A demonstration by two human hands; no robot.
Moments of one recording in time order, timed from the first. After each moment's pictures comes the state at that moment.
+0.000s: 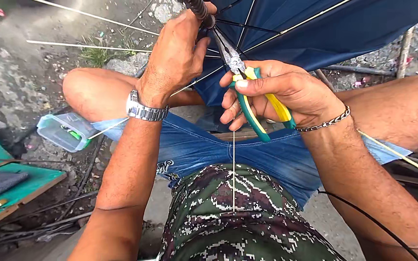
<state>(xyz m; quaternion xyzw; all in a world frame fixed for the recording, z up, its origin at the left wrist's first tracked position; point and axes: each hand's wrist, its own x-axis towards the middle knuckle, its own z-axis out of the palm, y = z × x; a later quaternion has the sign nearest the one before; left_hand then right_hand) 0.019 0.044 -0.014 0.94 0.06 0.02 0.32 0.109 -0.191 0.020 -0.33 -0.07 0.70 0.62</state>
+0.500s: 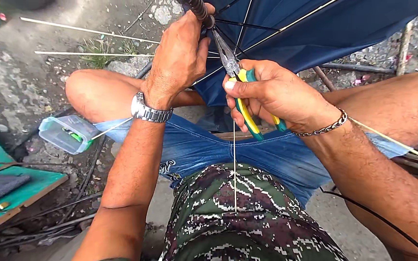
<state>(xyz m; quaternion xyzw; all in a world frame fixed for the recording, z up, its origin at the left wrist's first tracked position) 0.019 0.038 -0.015 0.95 0.07 0.02 0.29 0.092 -0.177 0.044 -0.54 -0.05 0.64 0.54</state>
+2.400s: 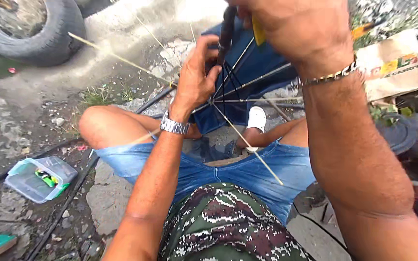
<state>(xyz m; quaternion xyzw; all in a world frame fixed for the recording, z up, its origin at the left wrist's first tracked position) 0.076 -0.005 0.023 0.87 0.04 0.19 0.46 0.186 -0.147 0.163 -0.75 -0.41 0.07 0.51</state>
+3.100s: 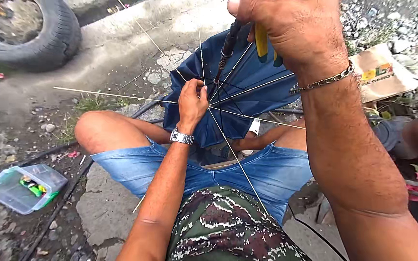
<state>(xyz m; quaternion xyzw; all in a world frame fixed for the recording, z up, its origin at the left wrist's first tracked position) 0.040 -0.030 -0.042 0.87 0.22 0.15 0.40 0.189 -0.150 0.175 -0.74 -0.34 0.12 0.57</state>
